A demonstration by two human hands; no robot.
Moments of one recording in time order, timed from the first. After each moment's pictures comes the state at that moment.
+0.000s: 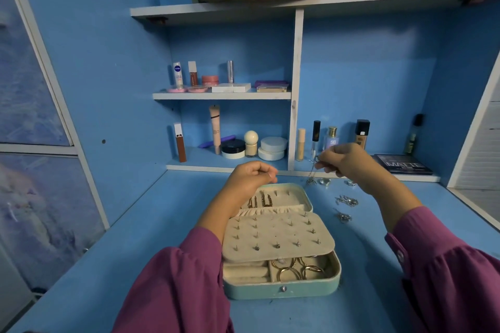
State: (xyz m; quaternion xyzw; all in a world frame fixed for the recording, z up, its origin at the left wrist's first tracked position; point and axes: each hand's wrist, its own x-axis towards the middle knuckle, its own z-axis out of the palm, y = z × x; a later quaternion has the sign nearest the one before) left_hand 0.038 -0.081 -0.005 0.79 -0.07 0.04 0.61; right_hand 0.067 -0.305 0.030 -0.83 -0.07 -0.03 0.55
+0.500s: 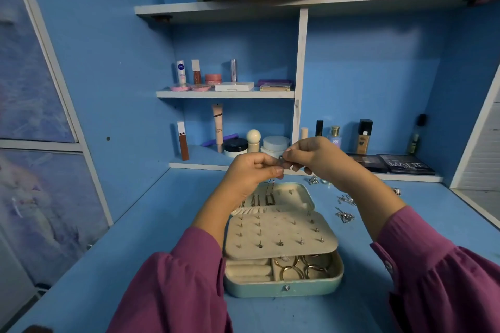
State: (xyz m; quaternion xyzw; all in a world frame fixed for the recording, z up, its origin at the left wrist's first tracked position) left_hand 0.028 -0.079 0.010 0.76 -0.15 0.08 0.62; right_hand 0.037 -0.250 0.052 -0.84 -0.19 -0.01 0.50
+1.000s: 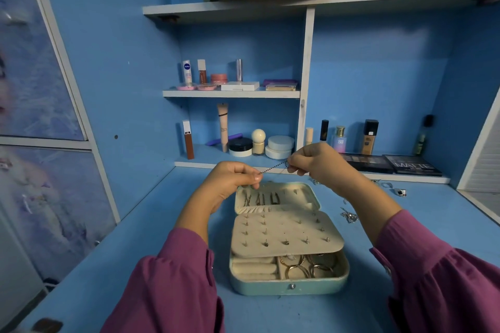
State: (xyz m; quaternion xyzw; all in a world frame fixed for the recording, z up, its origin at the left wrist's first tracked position) left_hand 0.026 -0.036 0.001 0.79 -0.05 0.04 0.60; right_hand 0.043 -0.240 0.038 -0.86 -0.15 -0.04 0.48
